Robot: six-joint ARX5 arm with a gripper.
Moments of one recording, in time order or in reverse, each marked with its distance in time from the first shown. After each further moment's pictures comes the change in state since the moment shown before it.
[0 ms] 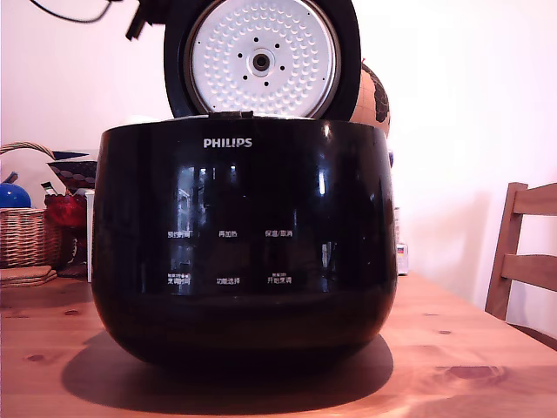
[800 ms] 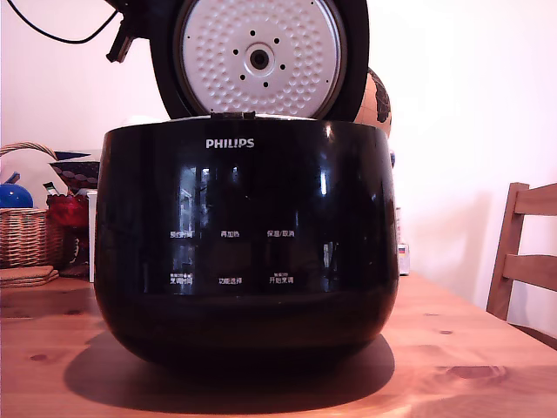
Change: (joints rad) arm -0.030 0.000 0.000 -0.454 0.037 0.134
